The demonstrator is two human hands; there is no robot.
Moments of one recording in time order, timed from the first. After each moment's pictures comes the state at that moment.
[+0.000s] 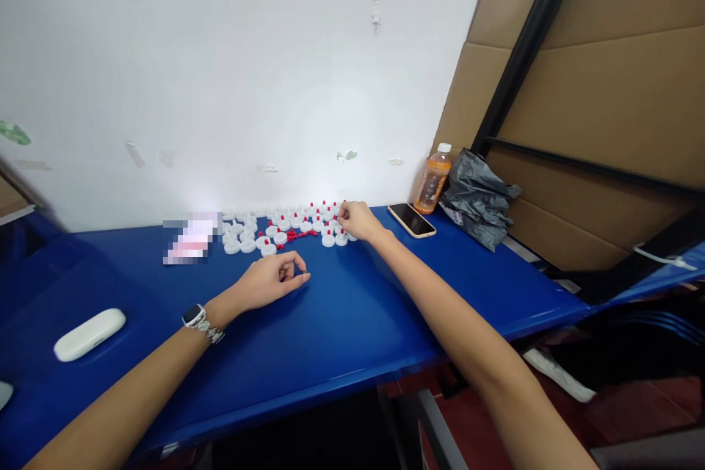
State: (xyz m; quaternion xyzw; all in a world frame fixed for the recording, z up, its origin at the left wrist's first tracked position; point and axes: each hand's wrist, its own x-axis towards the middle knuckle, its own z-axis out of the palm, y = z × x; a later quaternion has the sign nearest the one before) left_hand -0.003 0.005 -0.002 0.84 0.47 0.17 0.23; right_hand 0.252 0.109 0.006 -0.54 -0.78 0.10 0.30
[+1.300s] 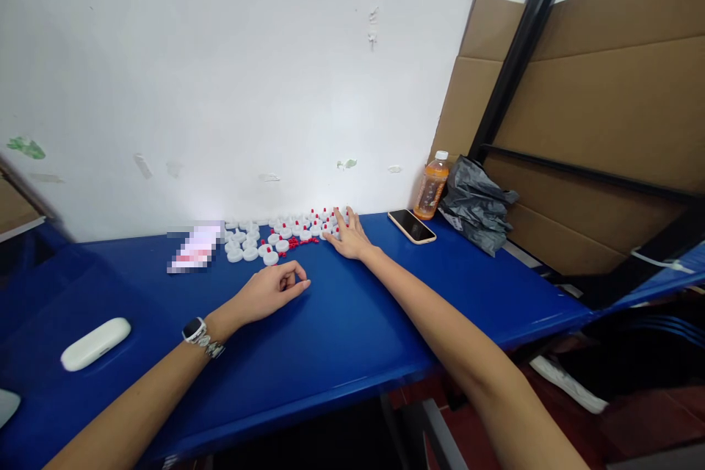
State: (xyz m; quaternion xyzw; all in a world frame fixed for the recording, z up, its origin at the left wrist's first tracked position) left_hand -0.005 -0.003 0.002 0.84 0.47 0.17 0.23; right_hand 0.234 0.109 -0.035 -0.60 -0.76 0.13 0.23
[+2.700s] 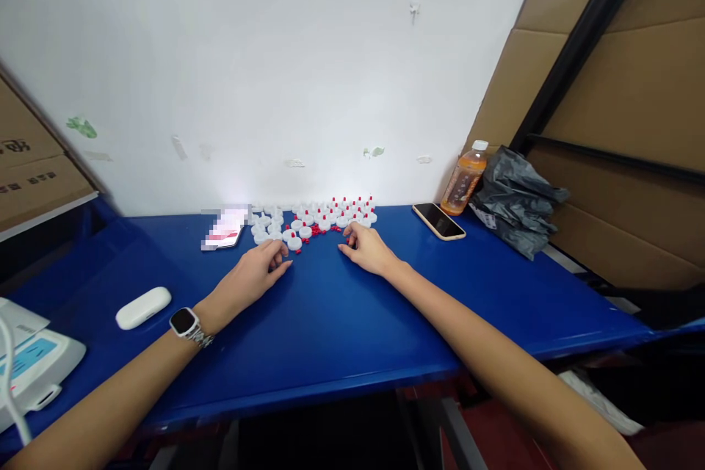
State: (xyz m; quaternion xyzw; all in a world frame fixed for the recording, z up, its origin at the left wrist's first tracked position) left_hand -0.062 -0.011 -0.001 0.82 0.52 0.22 0.09; right_hand 0.211 0.047 -0.022 -0.48 -0.80 0.17 0.31
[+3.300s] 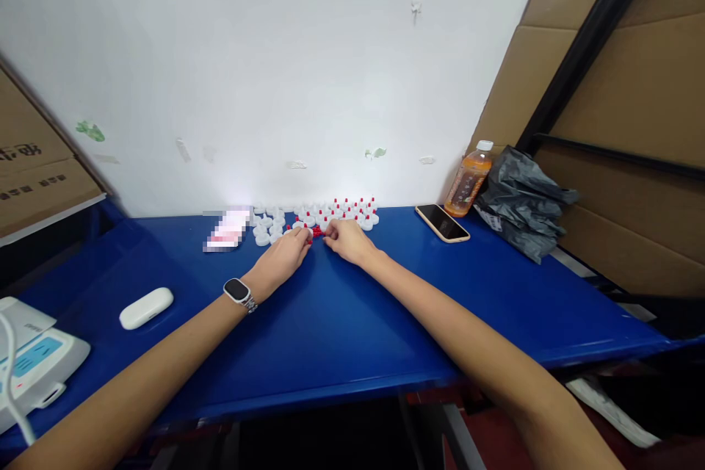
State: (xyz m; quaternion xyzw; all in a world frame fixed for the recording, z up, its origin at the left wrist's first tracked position) left_hand -0.016 0.026 0.003 0.84 0.52 0.13 -0.01; right_hand 0.173 0.076 -0.016 -0.45 -0.82 0.19 0.31
